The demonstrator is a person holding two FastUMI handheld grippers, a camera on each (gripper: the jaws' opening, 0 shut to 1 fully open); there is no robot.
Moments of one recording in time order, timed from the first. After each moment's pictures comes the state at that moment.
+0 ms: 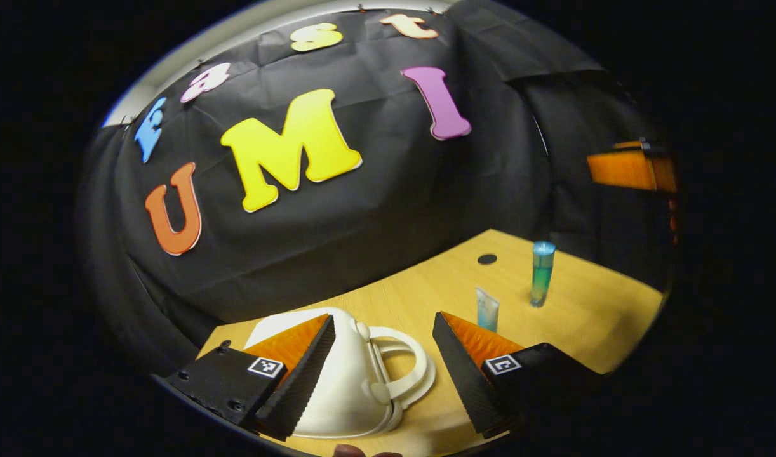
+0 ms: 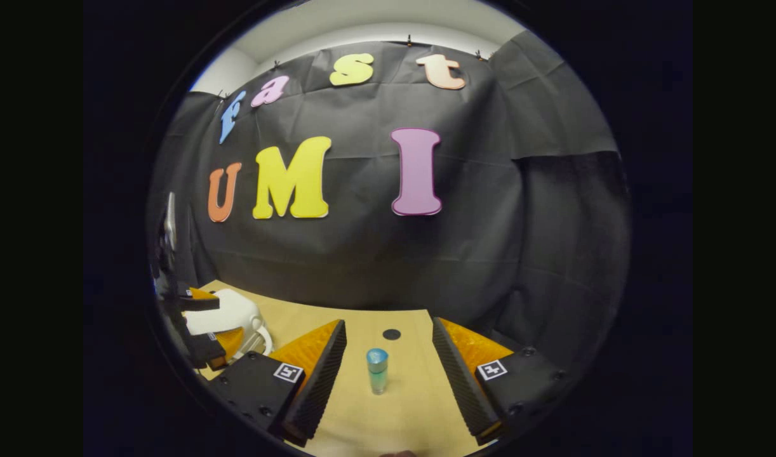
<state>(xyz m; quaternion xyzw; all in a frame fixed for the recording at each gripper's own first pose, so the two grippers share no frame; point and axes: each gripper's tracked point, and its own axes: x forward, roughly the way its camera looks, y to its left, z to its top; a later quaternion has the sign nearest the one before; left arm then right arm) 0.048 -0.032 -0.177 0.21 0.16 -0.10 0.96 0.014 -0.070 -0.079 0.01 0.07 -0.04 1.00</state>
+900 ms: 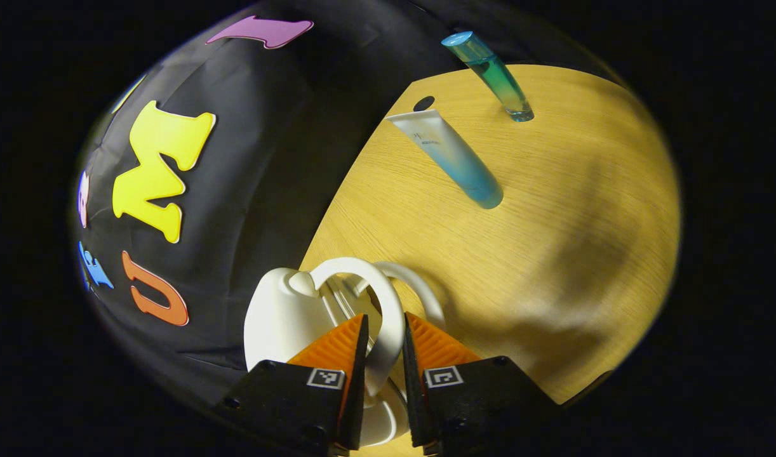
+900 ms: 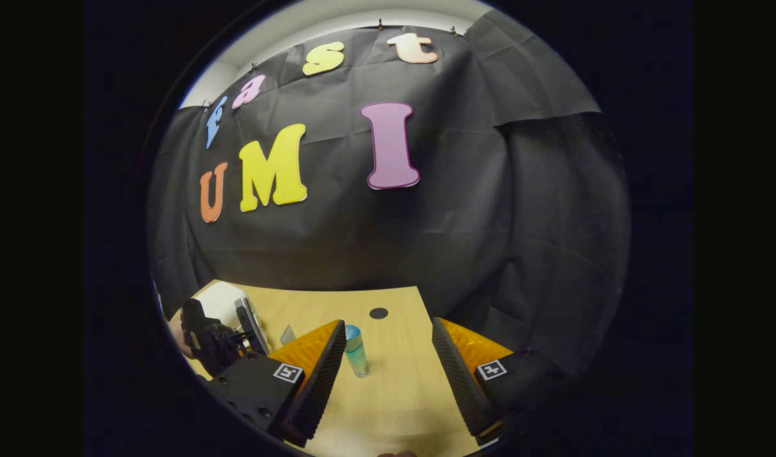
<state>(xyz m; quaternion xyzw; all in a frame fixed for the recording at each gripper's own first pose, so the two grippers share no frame) 0.060 -0.019 -0.285 0.47 0.33 -0.11 0.81 0.013 -0.113 -0.120 0.05 0.12 -0.03 0.99</state>
